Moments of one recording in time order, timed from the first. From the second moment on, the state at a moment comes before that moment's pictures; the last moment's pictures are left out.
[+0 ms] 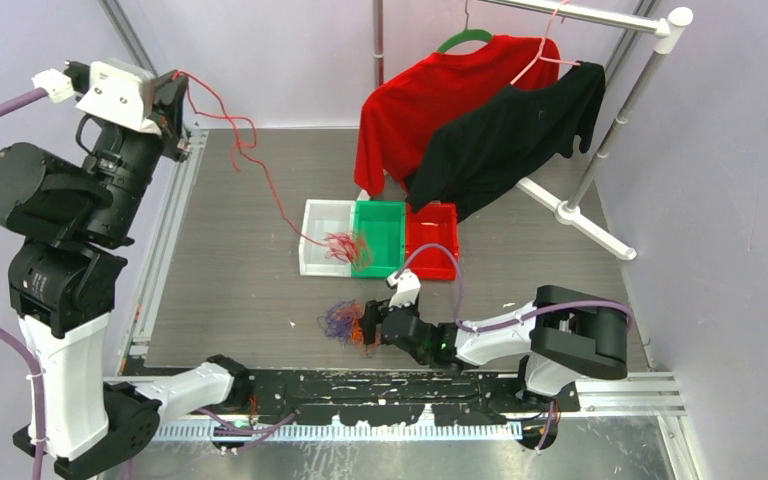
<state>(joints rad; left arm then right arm) -0.45 1.09 2.00 -0.60 -0.11 0.38 1.28 1.52 0.47 0.45 0.59 0.78</state>
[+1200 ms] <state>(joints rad) -0.45 1.05 2.02 -0.83 0.40 0.27 1.28 1.35 0.84 0.40 0.10 0.40</state>
